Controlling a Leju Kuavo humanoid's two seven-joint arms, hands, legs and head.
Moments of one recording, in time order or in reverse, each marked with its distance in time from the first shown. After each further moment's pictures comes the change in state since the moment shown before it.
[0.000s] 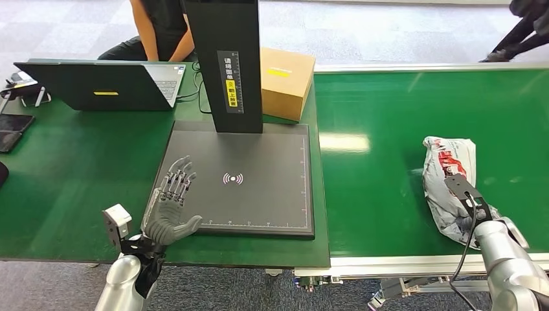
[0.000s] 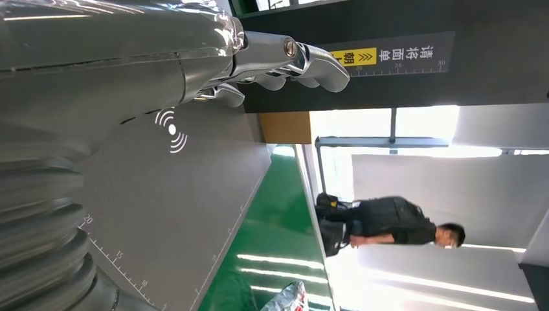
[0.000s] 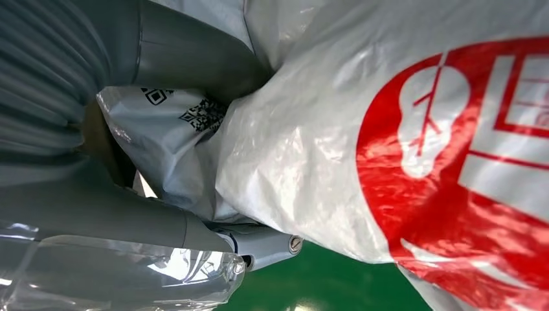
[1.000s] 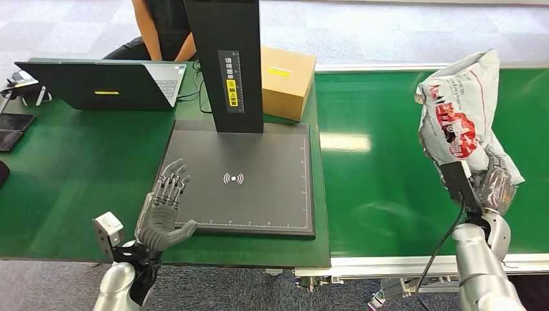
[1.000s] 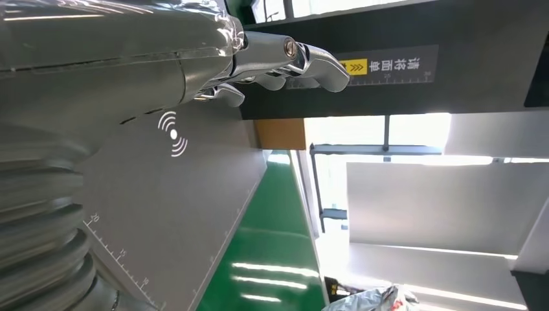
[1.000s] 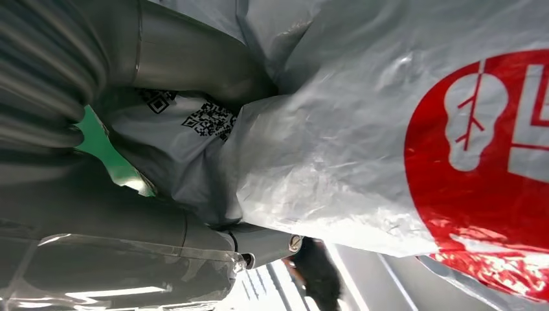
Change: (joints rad) left arm 0.054 -0.005 0.017 -0.080 0.003 -0.001 0.002; right arm 0.184 0.154 0.003 -0.427 -0.125 -0.617 -0.622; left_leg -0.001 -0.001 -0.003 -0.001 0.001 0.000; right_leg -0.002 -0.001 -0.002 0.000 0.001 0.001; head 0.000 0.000
